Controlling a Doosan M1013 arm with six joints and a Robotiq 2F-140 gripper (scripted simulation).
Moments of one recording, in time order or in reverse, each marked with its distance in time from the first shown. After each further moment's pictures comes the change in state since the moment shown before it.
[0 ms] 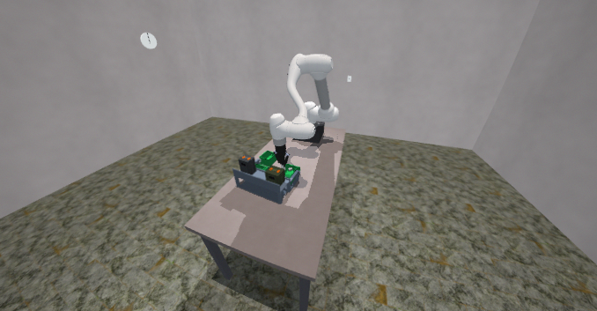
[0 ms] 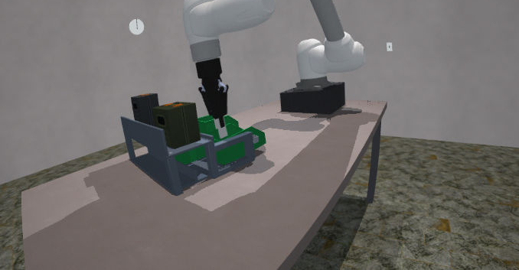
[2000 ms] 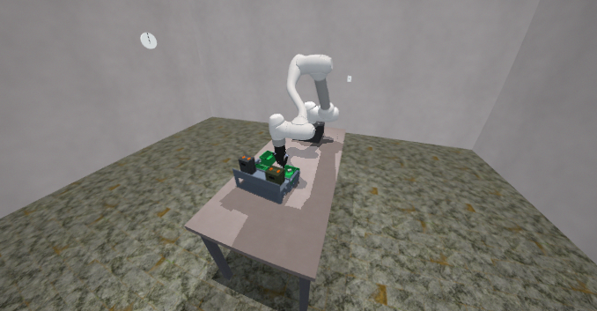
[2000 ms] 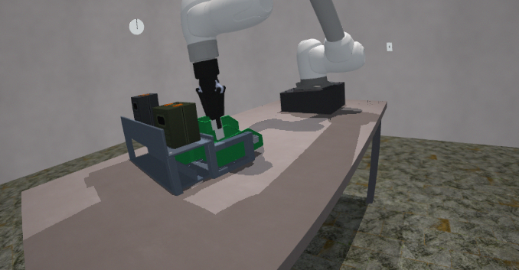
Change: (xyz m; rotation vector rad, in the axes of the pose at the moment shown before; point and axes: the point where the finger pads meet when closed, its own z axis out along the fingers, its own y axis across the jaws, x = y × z) arm -0.013 0.001 0.000 -0.002 -0.014 0.001
